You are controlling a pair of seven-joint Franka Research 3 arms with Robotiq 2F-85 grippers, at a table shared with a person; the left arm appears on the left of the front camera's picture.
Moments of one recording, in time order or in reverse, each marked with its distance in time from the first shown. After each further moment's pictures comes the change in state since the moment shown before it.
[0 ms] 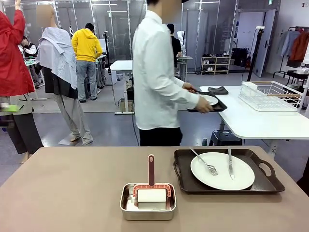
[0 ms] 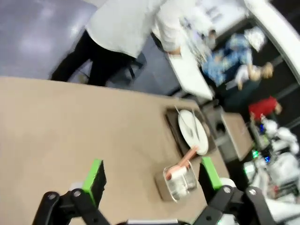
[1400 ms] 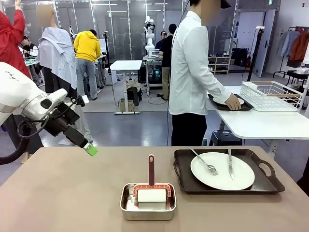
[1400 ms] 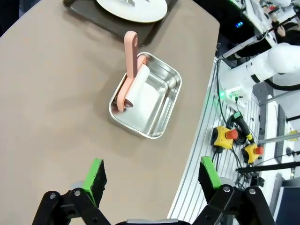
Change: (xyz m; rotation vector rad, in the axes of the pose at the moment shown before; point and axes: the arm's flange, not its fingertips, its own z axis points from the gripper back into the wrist) left arm -0.058 -0.112 -0.210 -0.253 0.751 -0.581; right arm 0.000 0.000 0.000 -0.002 0.000 0.000
